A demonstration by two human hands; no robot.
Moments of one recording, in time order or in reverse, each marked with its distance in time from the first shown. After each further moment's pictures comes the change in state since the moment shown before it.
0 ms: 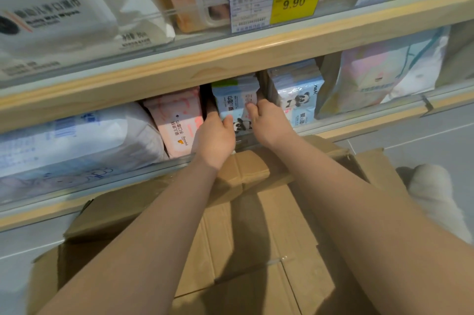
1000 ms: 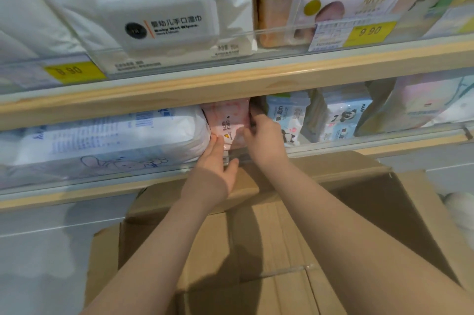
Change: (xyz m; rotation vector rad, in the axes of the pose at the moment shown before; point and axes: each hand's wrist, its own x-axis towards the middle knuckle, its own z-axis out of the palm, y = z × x) left_hand -0.046 -0.079 -0.065 0.148 -0.132 0.050; right_hand -0.019 -0.052 0.073 -0.001 0.073 -0.105
